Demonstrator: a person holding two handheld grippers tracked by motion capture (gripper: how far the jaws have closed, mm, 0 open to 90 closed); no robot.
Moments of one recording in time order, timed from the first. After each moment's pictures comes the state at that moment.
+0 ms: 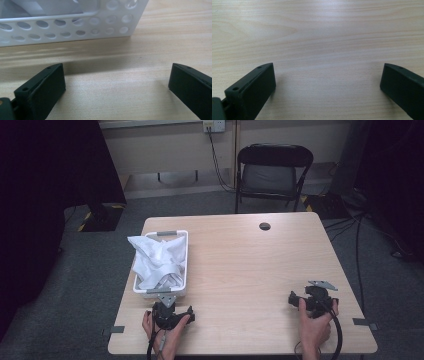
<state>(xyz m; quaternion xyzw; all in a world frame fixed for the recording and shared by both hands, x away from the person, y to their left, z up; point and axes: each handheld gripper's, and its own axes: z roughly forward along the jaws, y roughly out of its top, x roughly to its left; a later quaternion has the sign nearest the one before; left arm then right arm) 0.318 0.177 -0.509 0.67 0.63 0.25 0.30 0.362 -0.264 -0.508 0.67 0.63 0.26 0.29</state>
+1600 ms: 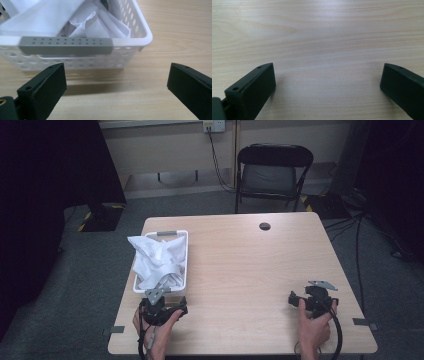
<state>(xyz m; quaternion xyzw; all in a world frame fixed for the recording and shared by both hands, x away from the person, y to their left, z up) 0.311 0.193 -0.462 0.63 0.63 0.25 0.38 0.362 -0.264 -0.508 0.67 0.63 0.26 0.29</state>
